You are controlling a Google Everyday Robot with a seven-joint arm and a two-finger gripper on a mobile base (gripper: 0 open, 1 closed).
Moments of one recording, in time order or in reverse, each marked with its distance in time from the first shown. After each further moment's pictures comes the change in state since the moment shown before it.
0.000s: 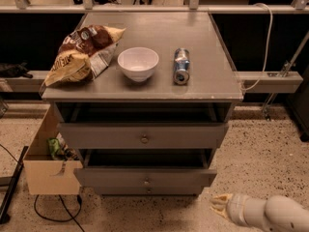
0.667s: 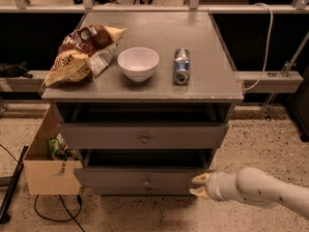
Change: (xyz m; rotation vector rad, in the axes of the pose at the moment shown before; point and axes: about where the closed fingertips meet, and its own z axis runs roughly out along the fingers) arm -0.055 -0.030 0.053 -0.069 0.006 -0.092
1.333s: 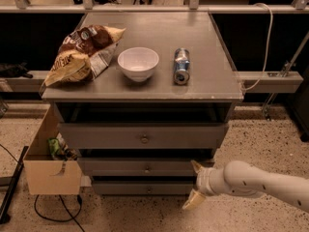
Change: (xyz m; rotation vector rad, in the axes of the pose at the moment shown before) arm -0.019 -0.005 0.039 -0.055 0.013 -0.025
